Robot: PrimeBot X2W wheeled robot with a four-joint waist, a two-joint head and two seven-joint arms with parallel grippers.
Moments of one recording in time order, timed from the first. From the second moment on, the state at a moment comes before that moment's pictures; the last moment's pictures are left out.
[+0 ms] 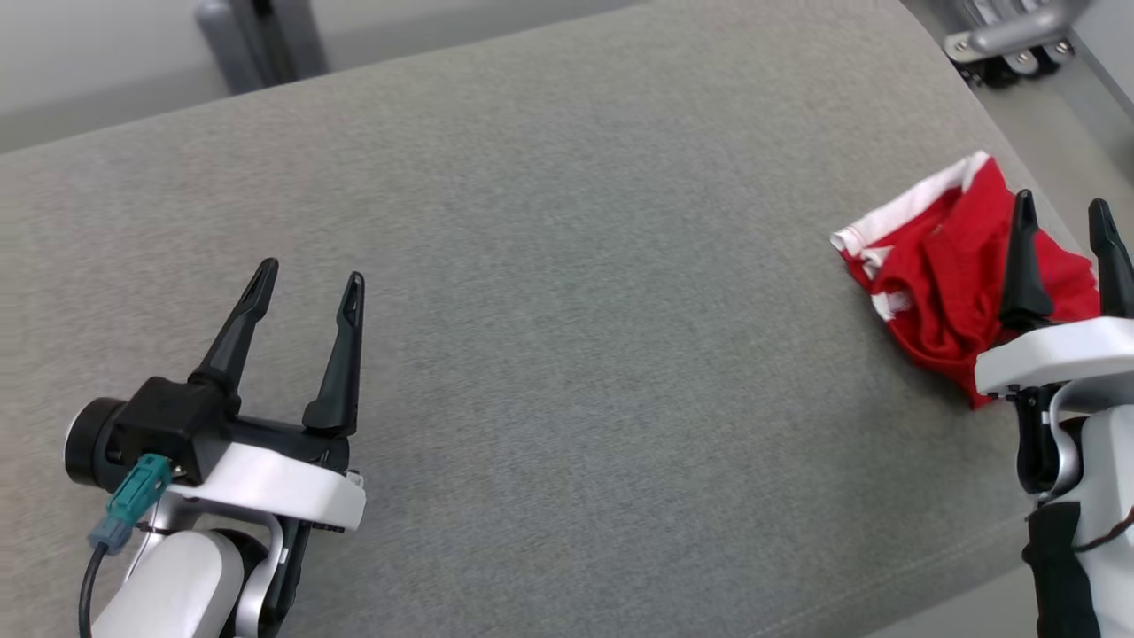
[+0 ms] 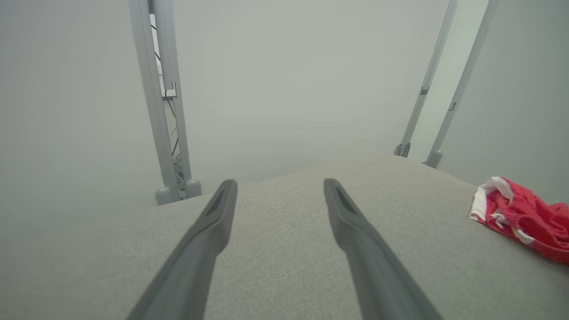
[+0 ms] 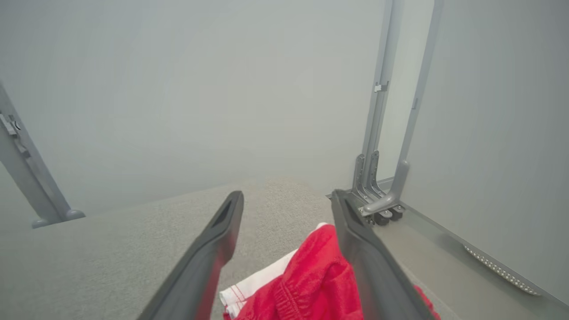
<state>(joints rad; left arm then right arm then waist) -0.25 0.42 -0.42 -0.11 -0.49 0.26 -0.14 -0.53 -0.07 -0.21 0.53 0.13 0.13 -0.26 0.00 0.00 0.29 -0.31</state>
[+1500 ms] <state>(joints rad) -0.01 0.35 -0.31 0.04 -0.51 0.23 -0.26 0.06 -0.05 -0.03 -0.02 0.22 0.13 -0.03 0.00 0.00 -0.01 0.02</state>
